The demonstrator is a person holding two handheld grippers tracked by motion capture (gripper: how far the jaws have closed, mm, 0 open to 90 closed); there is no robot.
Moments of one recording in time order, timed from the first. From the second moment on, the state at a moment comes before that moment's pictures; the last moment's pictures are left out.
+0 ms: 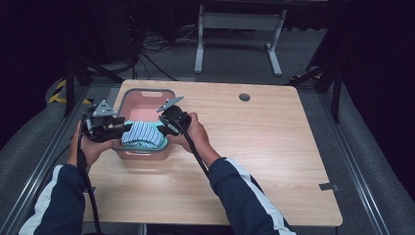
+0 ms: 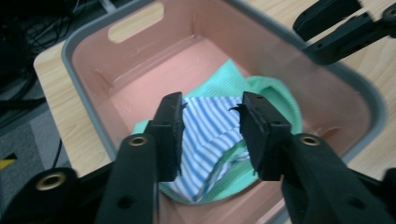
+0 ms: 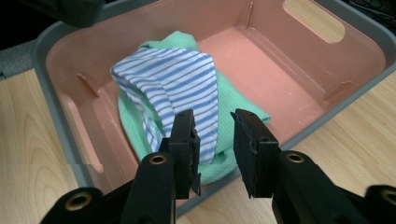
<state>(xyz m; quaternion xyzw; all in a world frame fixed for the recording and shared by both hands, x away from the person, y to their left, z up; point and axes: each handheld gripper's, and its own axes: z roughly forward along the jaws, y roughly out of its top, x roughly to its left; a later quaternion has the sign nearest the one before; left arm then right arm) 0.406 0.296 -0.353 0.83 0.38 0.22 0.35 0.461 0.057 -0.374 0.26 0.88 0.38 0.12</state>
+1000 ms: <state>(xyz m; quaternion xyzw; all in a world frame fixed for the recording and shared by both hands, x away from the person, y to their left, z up) 0.364 0.228 -0.351 0.83 0.33 0.25 0.37 0.433 -0.043 -0.358 0.26 0.88 0.36 0.19</state>
